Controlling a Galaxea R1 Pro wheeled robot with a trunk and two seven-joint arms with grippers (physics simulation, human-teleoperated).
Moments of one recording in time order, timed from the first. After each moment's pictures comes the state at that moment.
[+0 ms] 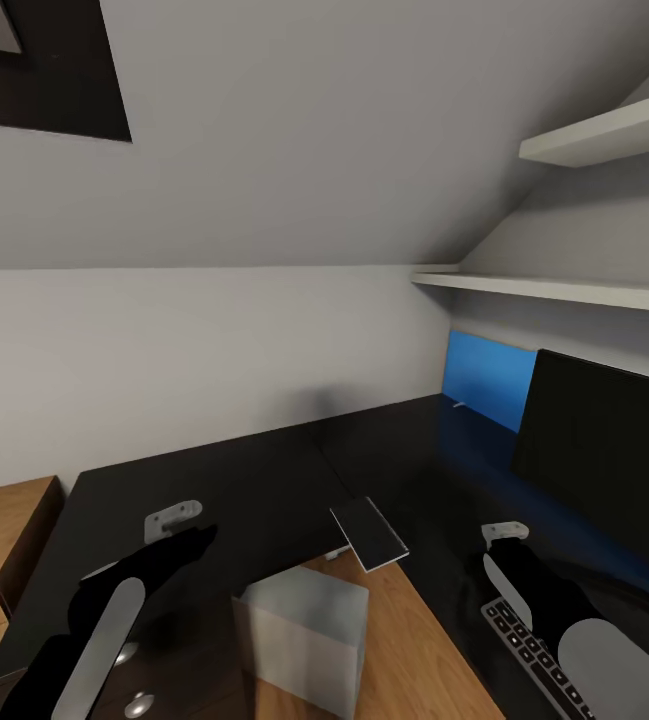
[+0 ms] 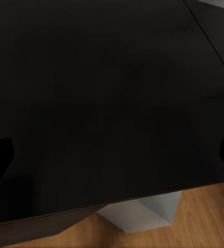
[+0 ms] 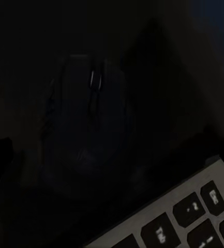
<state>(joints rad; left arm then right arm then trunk) -0.25 0.11 -0.07 -1.54 0.66 0.69 0.41 -0.66 -0.21 0.32 -0.62 -0.30 0.63 -0.27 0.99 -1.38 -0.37</state>
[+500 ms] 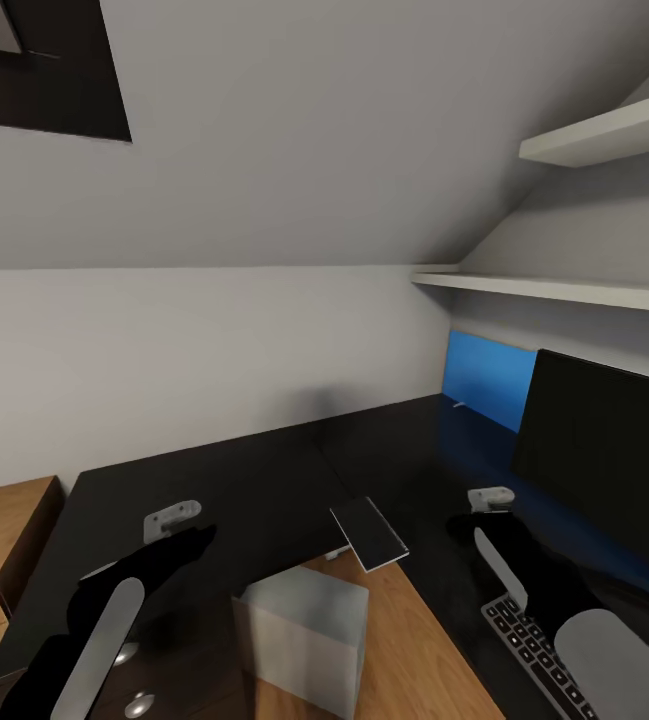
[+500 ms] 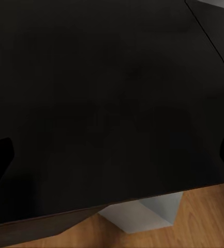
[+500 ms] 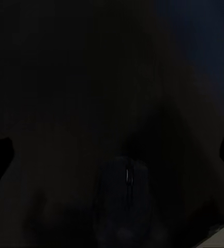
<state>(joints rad) -0.25 0.11 -0.07 -1.54 0.66 0.69 0.41 -0.66 -0.21 0.32 -0.83 -0.31 0.64 -0.27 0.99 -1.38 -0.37</state>
